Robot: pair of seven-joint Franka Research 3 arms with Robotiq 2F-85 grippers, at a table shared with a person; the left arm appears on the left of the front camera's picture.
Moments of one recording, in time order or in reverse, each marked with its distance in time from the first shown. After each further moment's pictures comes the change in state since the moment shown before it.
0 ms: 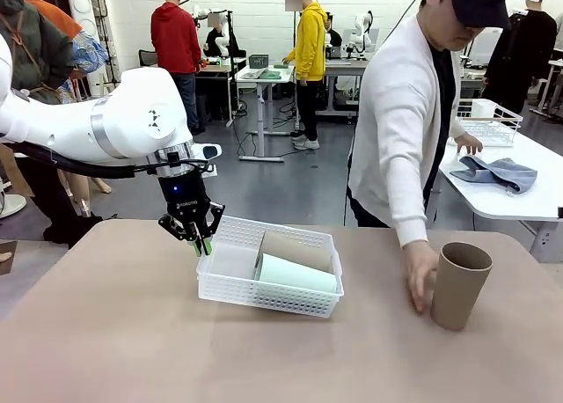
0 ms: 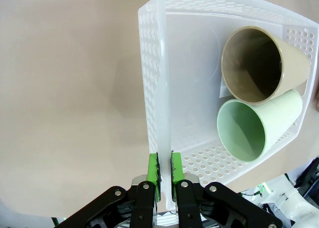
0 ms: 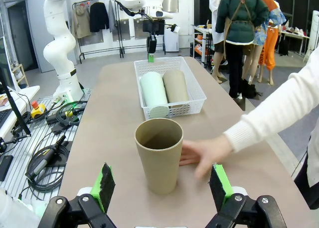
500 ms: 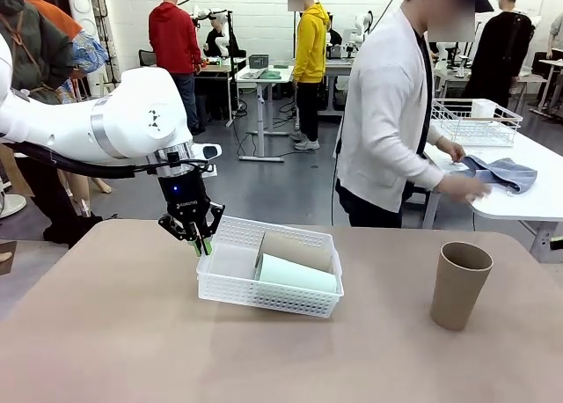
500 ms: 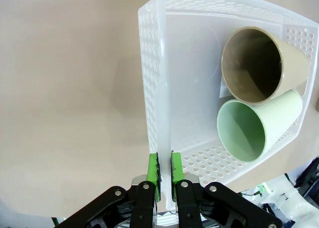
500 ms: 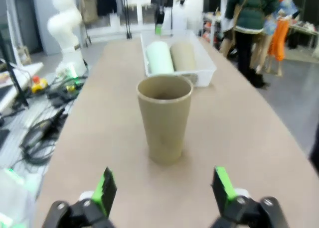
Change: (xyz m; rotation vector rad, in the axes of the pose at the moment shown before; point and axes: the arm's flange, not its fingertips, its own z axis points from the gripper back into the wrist) left arm 0.000 0.000 0.000 0.000 0.000 0.000; right arm -0.071 -0.005 -0.011 0.038 0.080 0.061
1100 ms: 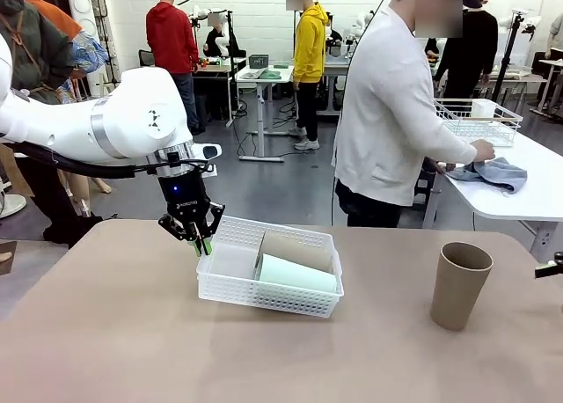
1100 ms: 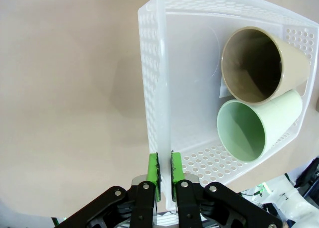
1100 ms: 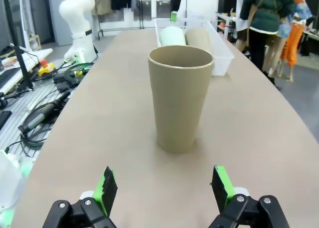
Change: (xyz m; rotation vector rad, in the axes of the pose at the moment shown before) left arm 0.000 0.000 0.000 0.000 0.000 0.000; right arm -0.044 -0.003 -0.035 0.070 -0.007 0.050
